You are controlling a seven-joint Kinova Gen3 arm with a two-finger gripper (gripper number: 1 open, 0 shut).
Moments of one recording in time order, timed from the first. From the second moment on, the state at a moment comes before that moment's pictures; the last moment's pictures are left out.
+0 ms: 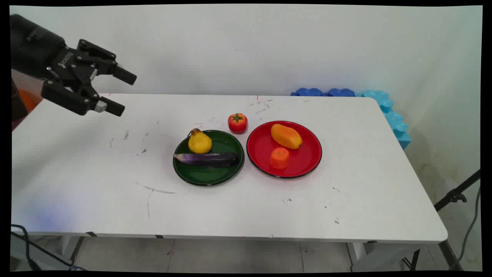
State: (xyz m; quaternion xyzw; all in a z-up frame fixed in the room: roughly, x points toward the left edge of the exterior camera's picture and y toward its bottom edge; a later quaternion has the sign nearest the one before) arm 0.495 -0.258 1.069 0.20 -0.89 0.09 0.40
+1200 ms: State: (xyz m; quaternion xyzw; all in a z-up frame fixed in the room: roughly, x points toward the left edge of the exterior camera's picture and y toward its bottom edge) arm 0.426 -0.349 1.006 0.27 -0.91 0.09 0.30
